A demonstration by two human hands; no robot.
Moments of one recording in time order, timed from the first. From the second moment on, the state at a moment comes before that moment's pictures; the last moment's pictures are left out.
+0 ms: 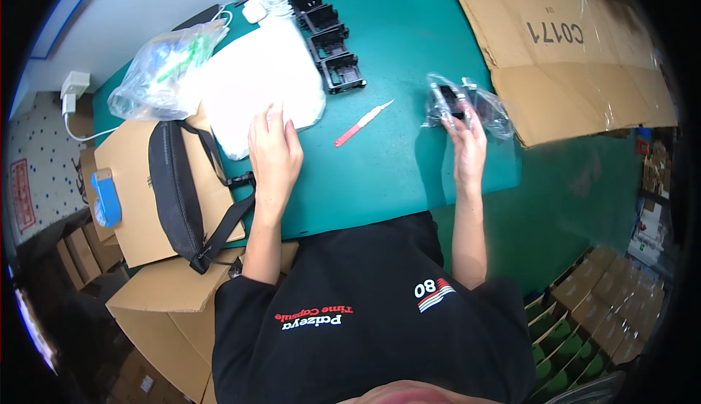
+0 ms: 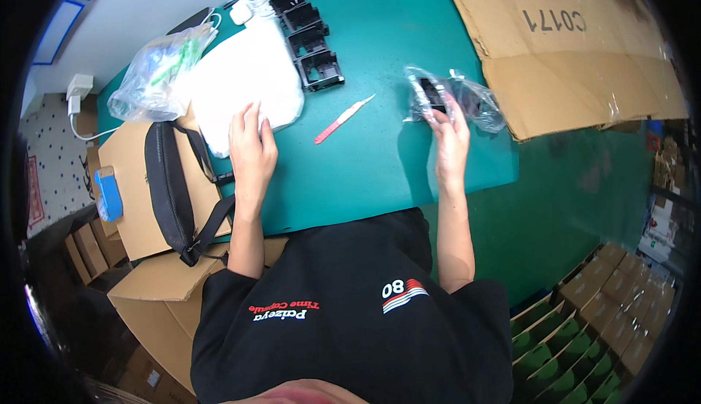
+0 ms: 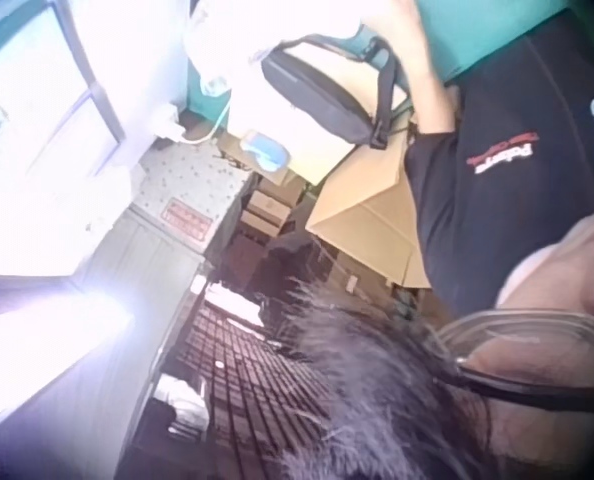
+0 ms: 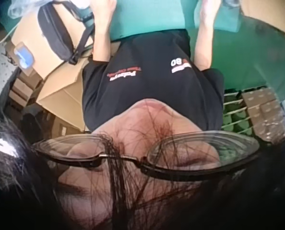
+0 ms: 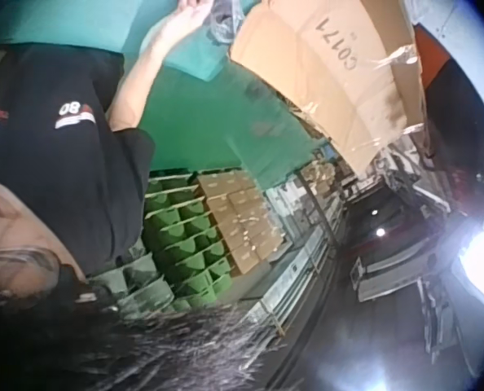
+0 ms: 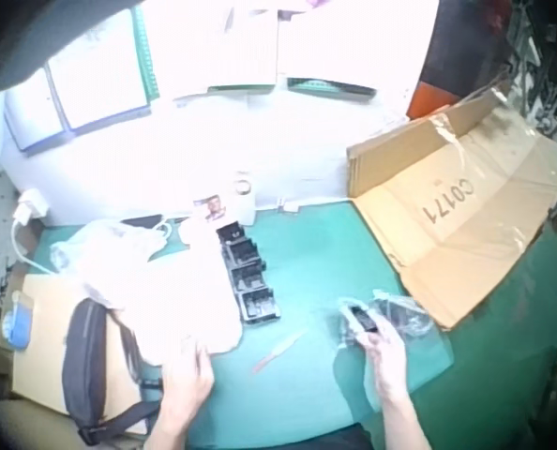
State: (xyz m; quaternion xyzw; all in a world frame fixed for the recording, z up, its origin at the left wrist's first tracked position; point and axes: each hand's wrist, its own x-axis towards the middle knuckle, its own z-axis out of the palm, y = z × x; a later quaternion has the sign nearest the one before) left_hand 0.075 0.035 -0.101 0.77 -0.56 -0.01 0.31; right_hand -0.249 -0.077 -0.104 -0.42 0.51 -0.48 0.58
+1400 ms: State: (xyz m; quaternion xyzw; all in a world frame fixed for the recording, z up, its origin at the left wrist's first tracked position) left_hand 0.032 0.096 -0.121 0.48 -0.24 -0.59 0.61; right_hand -0.134 -0.018 -0.113 -0.49 0.41 -0.32 0.70
